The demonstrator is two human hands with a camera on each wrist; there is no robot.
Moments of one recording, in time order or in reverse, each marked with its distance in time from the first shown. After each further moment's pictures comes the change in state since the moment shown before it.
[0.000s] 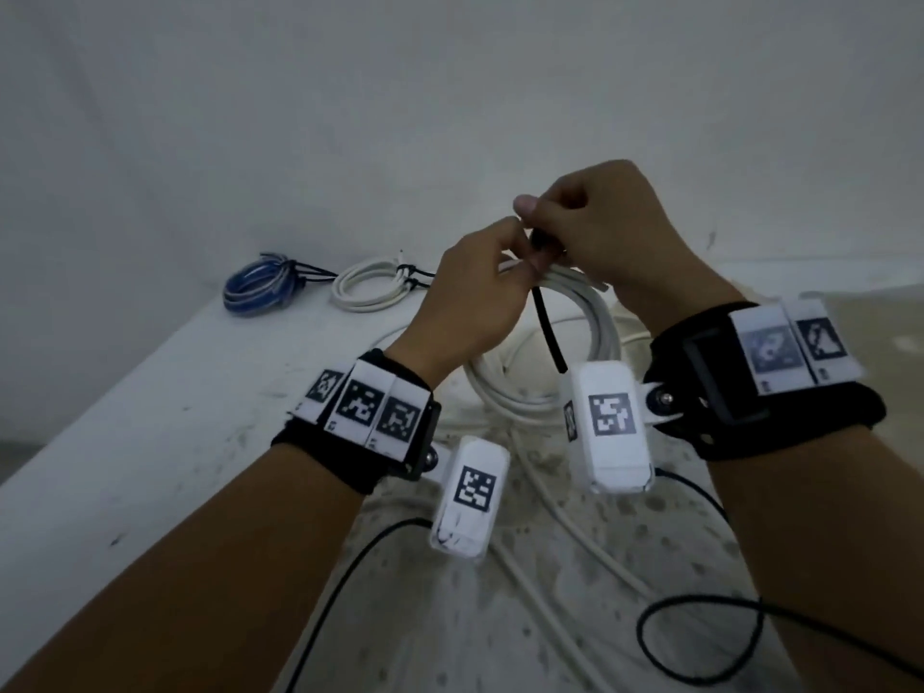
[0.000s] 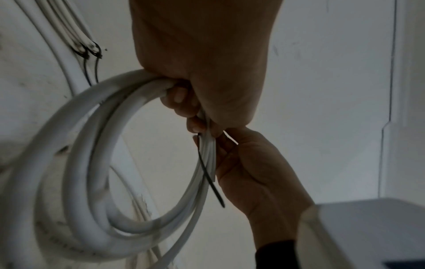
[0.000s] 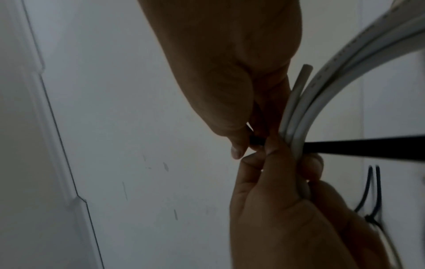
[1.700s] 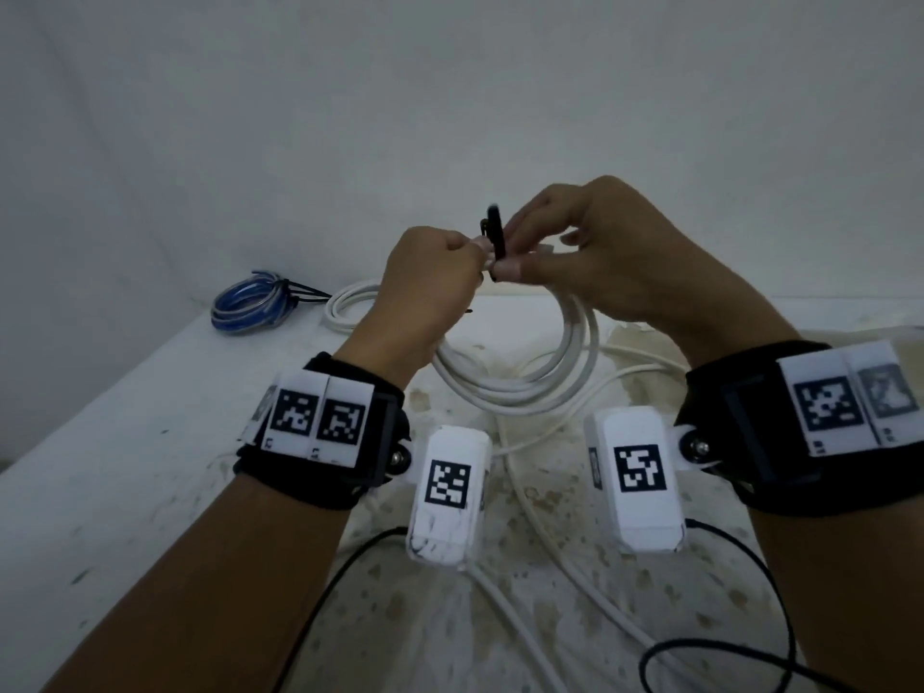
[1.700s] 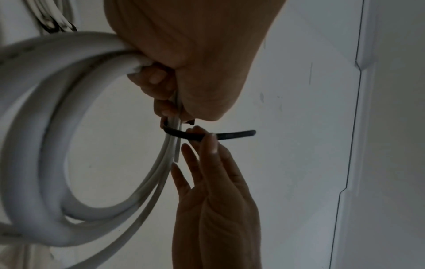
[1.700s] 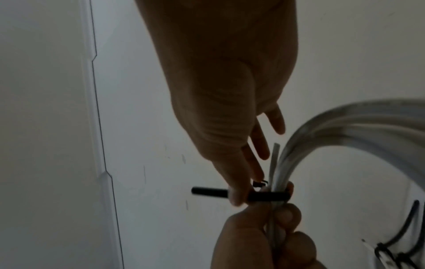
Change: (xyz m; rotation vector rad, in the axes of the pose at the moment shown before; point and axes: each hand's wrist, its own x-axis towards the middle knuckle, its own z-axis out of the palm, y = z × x) left_hand 0.016 0.015 -0.032 -0.171 0.149 -0.343; right_hand -0.008 -0.028 -0.023 -0.148 -0.275 -0.311
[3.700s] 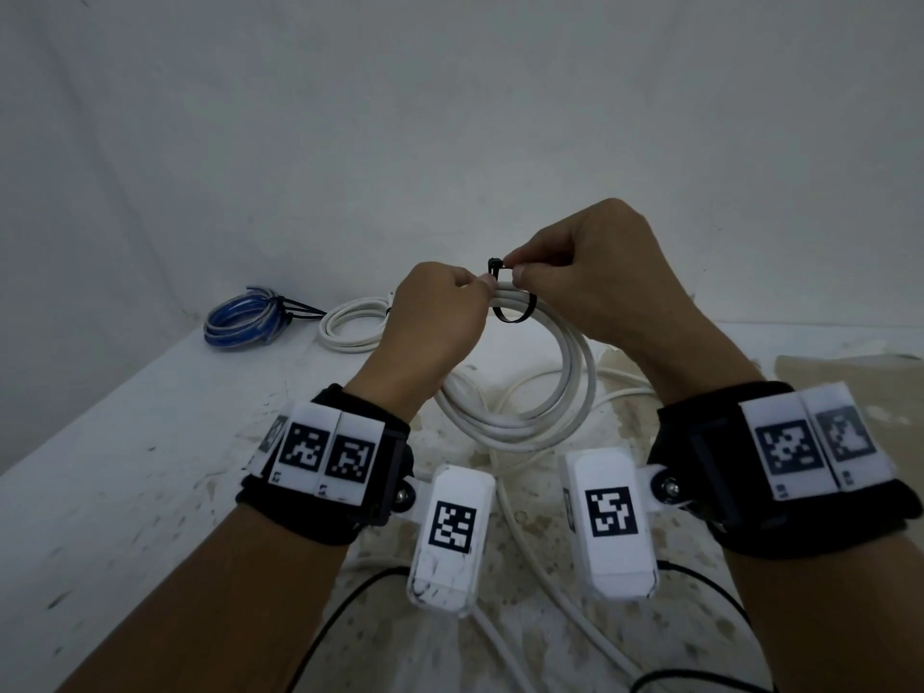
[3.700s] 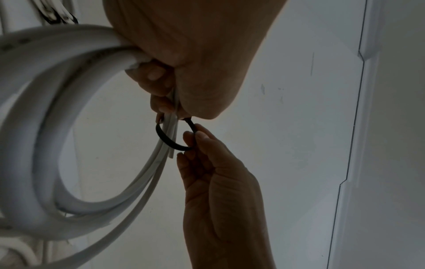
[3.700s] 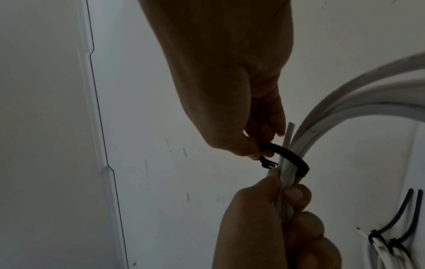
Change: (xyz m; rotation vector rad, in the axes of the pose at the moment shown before) left_hand -0.002 -0.009 0.009 0.100 0.015 0.040; right_hand 0.003 -0.004 0.010 -0.076 0.227 0.171
